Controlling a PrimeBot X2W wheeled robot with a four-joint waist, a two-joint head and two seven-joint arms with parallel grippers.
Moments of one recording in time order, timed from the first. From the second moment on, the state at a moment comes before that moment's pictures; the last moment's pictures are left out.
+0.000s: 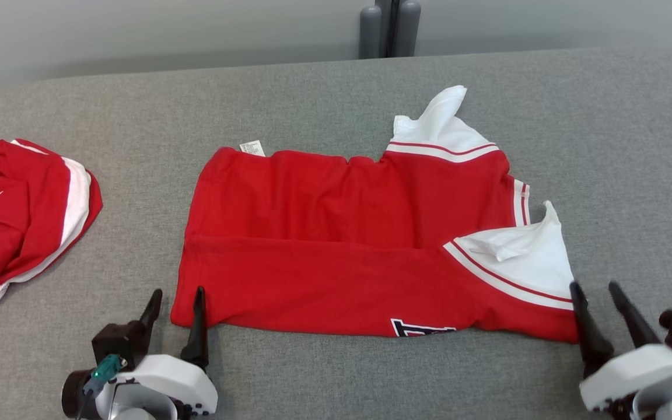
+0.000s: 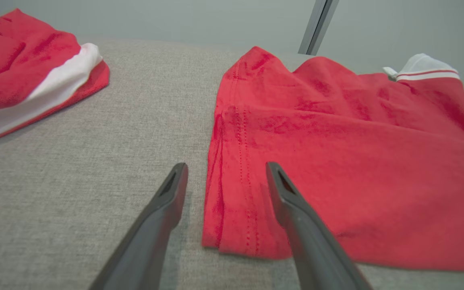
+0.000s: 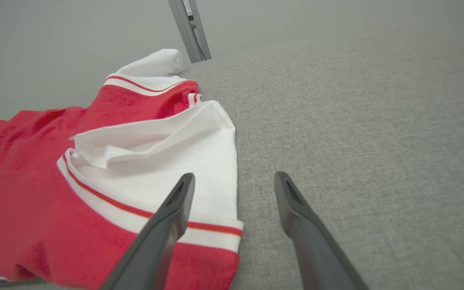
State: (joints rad) left arm -0.18 0.05 -0.08 0.54 -0.25 -0.01 -0.26; right arm -0.18 -0.26 0.18 0.49 0.55 0.13 -0.26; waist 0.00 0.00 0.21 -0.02
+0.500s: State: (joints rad) left arm -0.19 0.05 -0.10 0.57 -0.25 -0.01 -0.26; right arm -0.18 -0.26 0.32 0.63 0.57 0.13 -0.27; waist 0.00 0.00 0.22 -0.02
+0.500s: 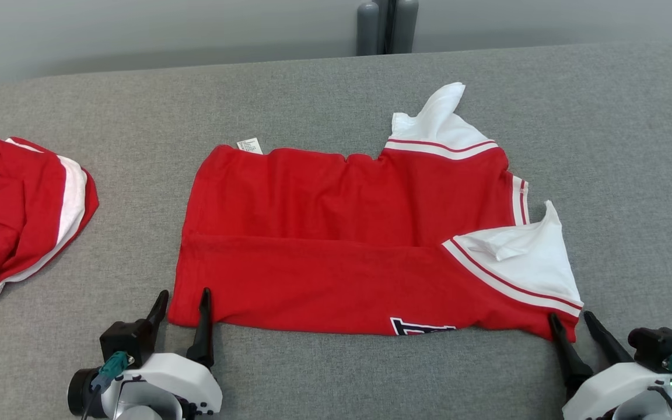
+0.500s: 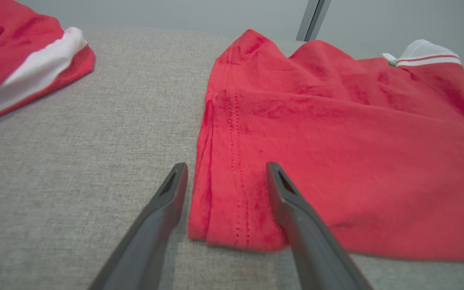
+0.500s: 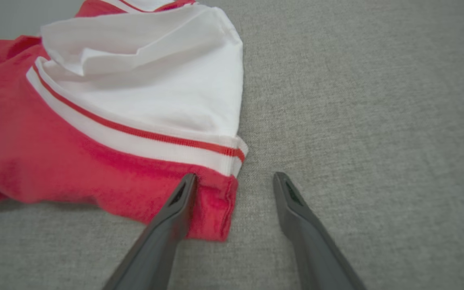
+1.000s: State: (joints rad) left arm -0.23 0.05 -0.11 0.69 -0.29 -0.04 -0.27; right arm -0.24 -0.32 0.43 0.64 0.63 0.13 -0.27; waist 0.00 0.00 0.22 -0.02
